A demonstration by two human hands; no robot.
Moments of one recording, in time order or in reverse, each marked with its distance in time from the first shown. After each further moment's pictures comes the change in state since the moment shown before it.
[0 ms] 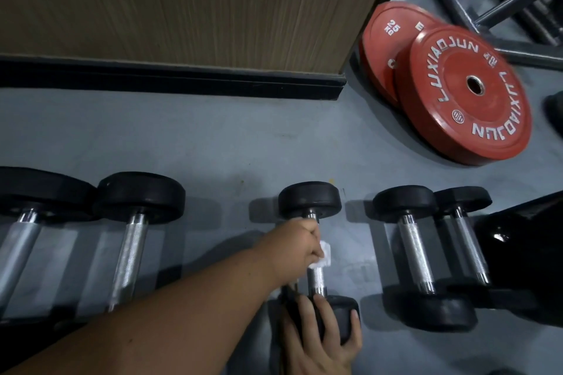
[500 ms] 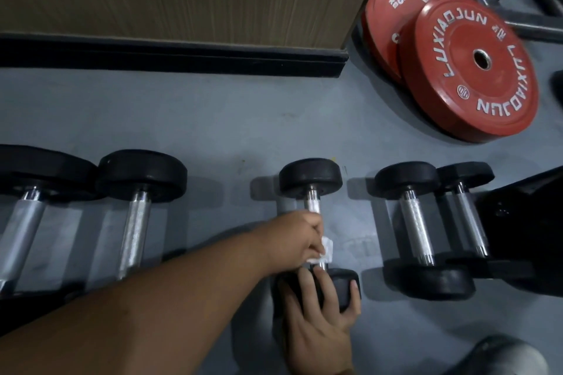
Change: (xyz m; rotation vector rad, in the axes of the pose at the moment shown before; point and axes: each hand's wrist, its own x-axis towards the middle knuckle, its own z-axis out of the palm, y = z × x) left_hand -0.017 -0.002 0.005 0.012 -0.076 0.076; right_hand -0.025 0.007 0.004 -0.308 -0.079 -0.332
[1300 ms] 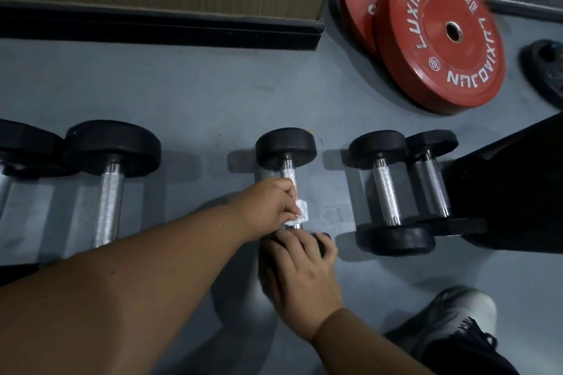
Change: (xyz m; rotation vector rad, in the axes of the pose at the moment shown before) left_hand -0.004 0.004 0.012 -0.025 0.093 -0.090; right_hand 0.010 0.034 -0.036 0.312 -0.224 -0.128
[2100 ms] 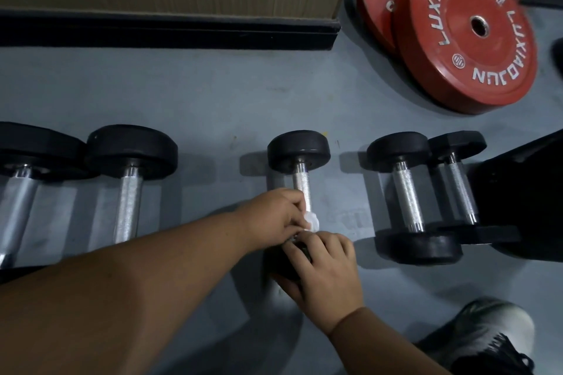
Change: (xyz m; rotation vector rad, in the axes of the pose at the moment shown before) left_hand -0.015 -0.014 0.001 0.028 -0.058 0.079; right_hand 0.010 0.018 0.007 -0.062 -0.016 -0.026
